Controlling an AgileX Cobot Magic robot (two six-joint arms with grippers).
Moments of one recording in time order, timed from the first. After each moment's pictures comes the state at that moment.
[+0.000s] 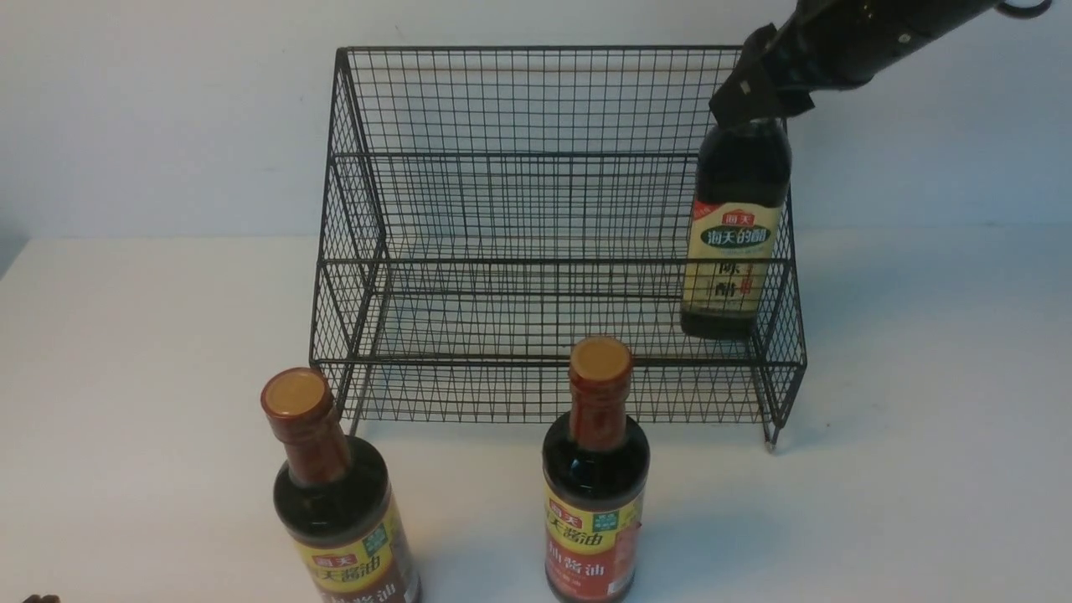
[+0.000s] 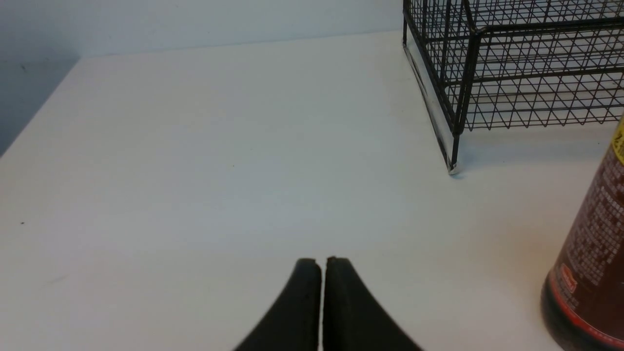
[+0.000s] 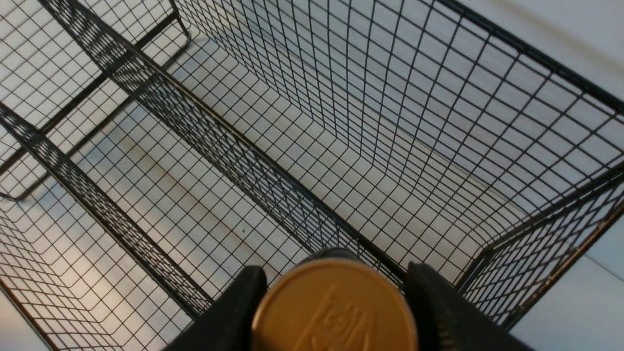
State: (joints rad) right arm 0.22 1.88 -1.92 0.42 1.12 -0.55; left arm -0.01 -0.02 0.03 -0.04 0.38 0.06
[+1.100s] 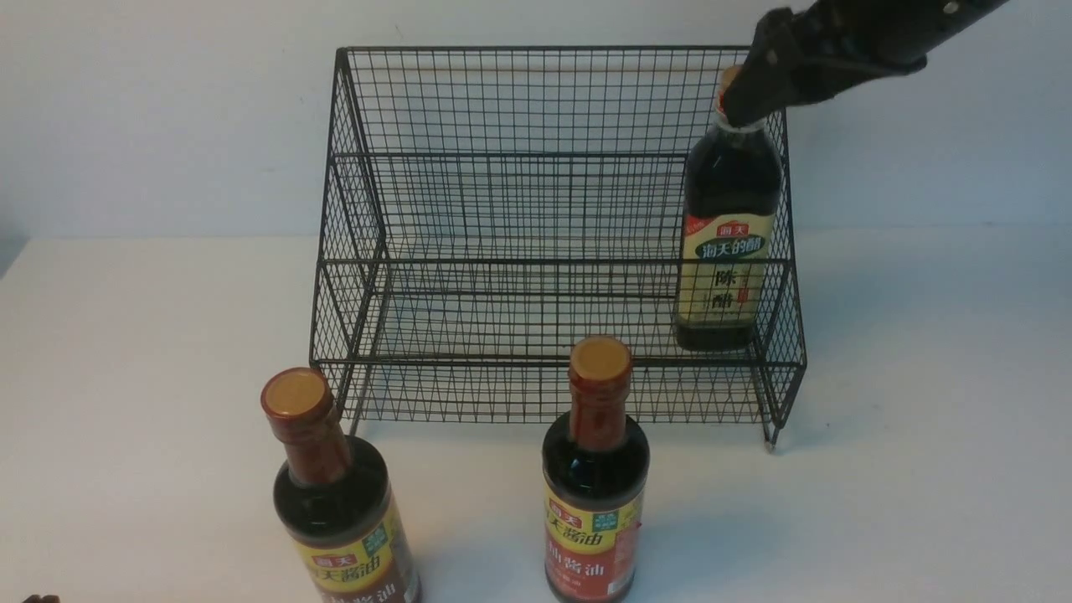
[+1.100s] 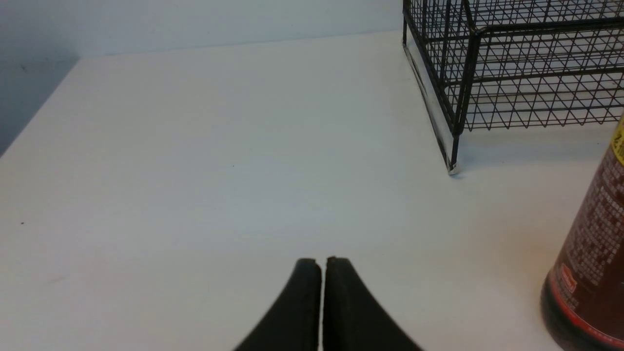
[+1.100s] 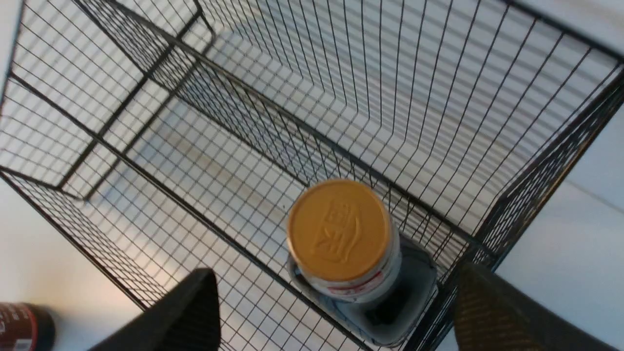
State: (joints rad) right arm 0.22 1.78 -1.96 0.39 1.26 -0.39; left arm -0.01 -0.02 0.03 -0.04 0.38 0.06
